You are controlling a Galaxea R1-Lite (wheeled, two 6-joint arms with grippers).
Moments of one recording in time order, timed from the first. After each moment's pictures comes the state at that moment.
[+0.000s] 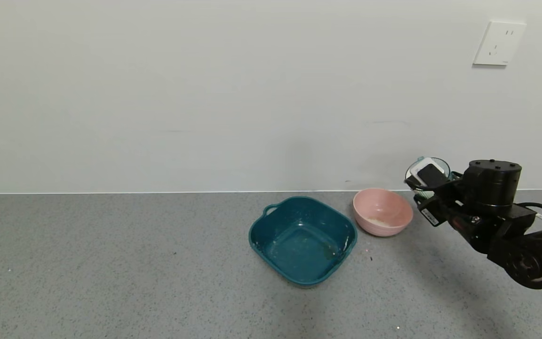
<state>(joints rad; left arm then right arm) 0.00 0.00 0.00 0.00 0.02 -0.12 0.22 1.93 -0.80 -0.91 -0.41 -0.68</state>
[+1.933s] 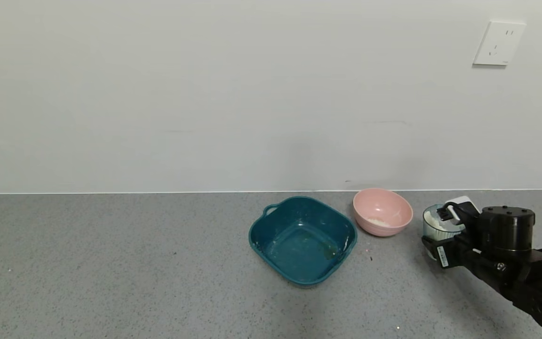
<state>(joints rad) 0.00 0.00 0.00 0.00 0.02 -0.12 0.13 1.96 -0.50 -1.01 -0.27 -0.24</state>
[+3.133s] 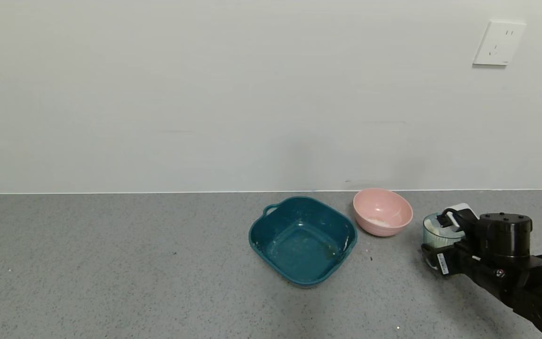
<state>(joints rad) 0.00 0.00 0.00 0.00 0.02 -0.12 0.13 1.97 -0.48 -1.02 -0.27 -0.22</state>
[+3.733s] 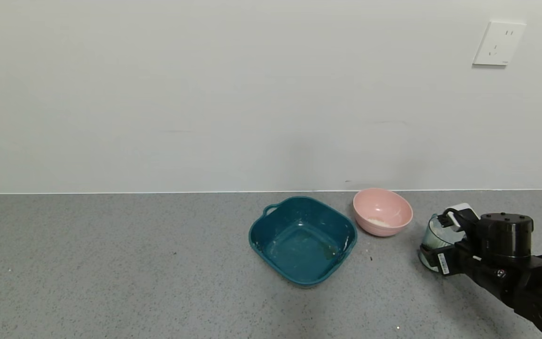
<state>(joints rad) 0.00 0.00 0.00 0.00 0.02 -0.12 0.13 1.97 -0.47 -1.02 -0.27 -0.22</state>
